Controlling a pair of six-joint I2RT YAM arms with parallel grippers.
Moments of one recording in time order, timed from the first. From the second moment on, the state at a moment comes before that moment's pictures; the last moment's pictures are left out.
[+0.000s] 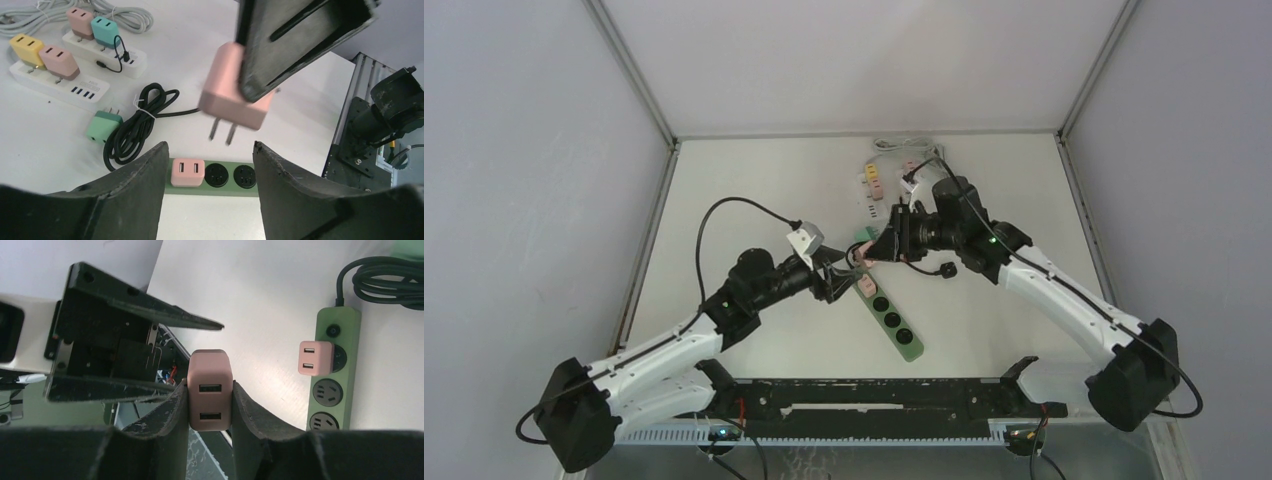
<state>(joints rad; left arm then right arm) -0.76 0.96 0.51 0.35 0.28 -0.16 0.62 1.27 1.07 -0.38 -0.54 0.64</state>
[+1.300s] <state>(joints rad) -0.64 1.17 0.39 0.26 0.01 -0.94 0.98 1.15 0.92 -0.62 0.13 0.30</state>
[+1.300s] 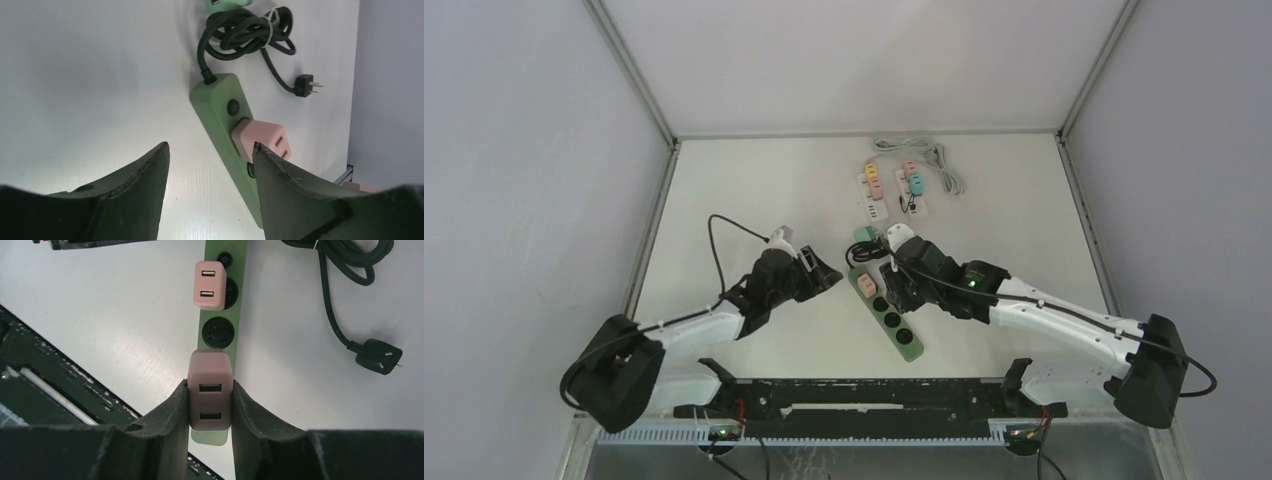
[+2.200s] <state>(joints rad) -0.56 1.61 0.53 0.46 0.21 -1.00 0.98 1.37 0.91 -0.48 0.14 0.24</state>
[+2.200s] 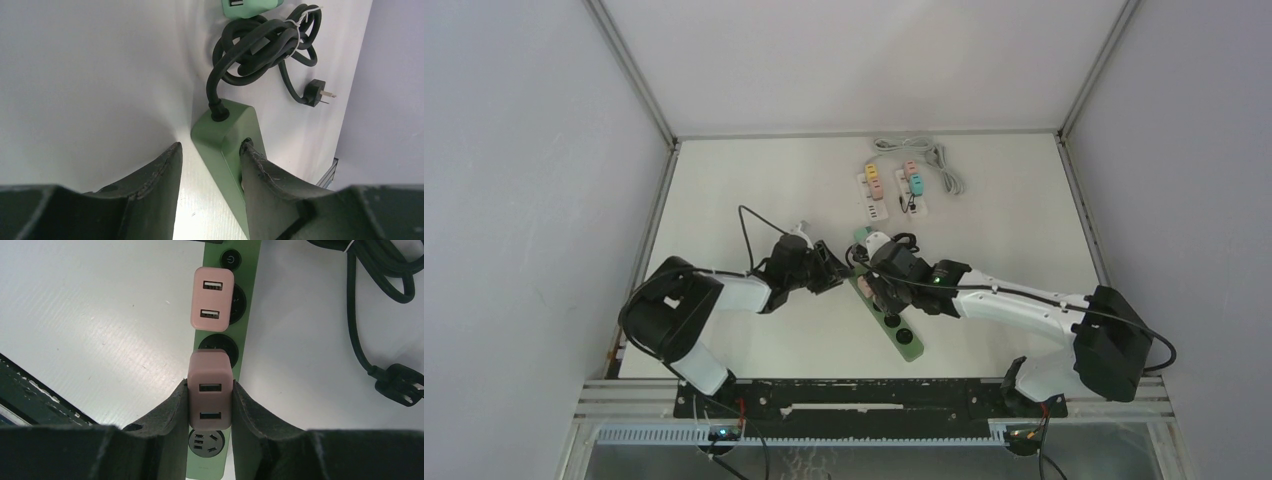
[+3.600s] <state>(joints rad) -0.56 1.66 0.55 0.51 0.24 -1.01 1.00 1.45 0.91 -0.43 0.19 0.27</state>
